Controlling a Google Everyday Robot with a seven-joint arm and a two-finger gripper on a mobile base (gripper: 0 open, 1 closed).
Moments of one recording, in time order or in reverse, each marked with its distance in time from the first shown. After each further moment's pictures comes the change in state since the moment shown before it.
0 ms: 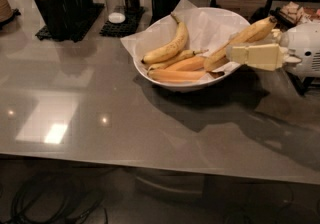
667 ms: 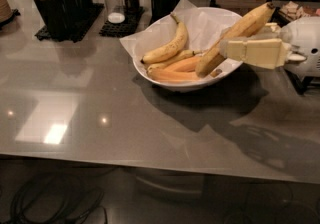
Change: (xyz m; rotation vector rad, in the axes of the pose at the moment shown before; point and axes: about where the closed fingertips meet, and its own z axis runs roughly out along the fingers) arm -0.030 0.044 0.007 -0.105 -0.087 -0.029
